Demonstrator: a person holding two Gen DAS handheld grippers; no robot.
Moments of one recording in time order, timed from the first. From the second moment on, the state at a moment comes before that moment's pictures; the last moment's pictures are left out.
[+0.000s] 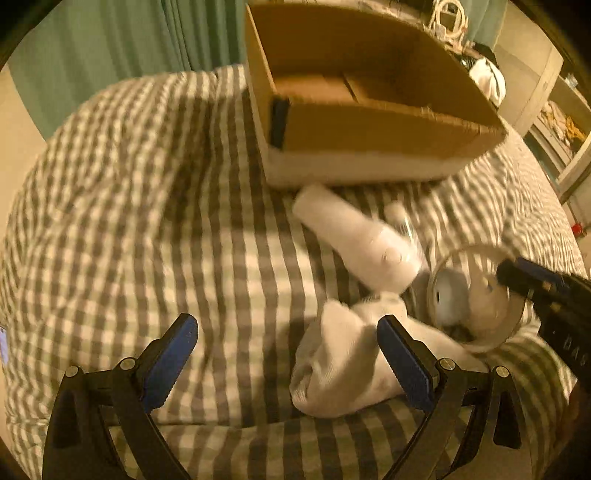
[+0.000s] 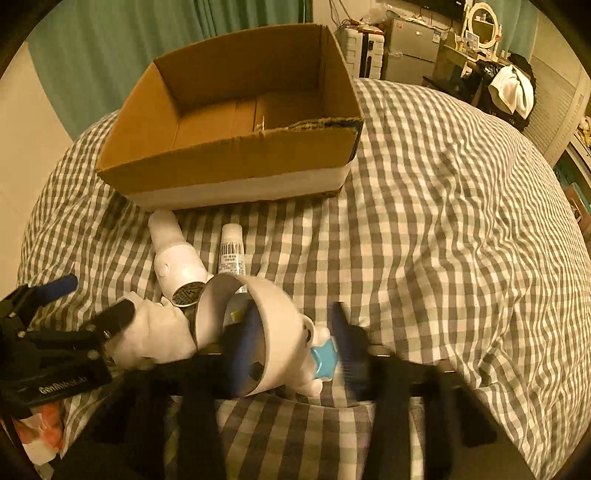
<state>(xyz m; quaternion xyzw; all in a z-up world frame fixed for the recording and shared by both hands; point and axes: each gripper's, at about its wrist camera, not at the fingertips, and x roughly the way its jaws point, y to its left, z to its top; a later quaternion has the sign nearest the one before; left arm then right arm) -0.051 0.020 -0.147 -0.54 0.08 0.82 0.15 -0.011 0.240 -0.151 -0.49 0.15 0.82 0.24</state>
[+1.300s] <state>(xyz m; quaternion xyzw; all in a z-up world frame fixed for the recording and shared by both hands) -0.036 0.009 0.005 -0.37 0.11 0.90 0.21 -0.020 0.186 -0.012 -0.37 0.07 0.89 0.25</state>
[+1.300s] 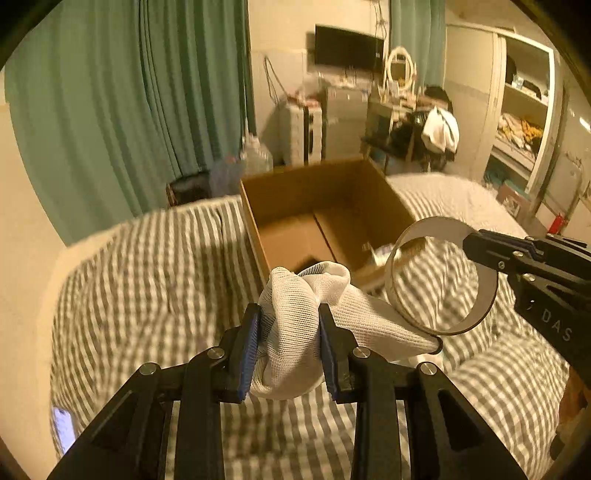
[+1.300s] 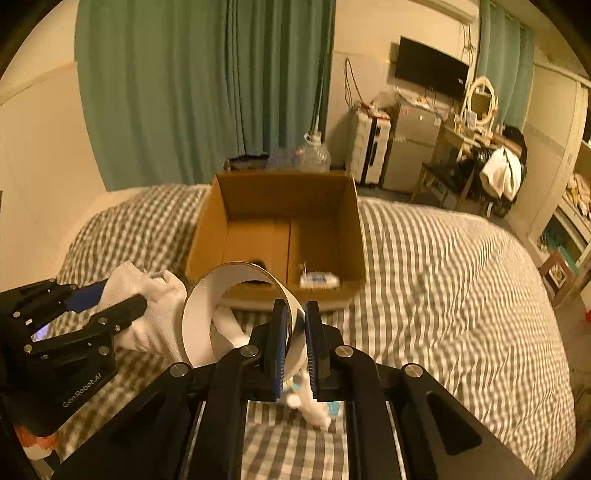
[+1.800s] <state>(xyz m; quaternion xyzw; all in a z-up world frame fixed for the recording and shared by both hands) -0.126 0.025 0.027 -0.32 0.08 0.92 0.21 -0.093 0.224 0.020 -0.34 0.05 0.90 0.26</state>
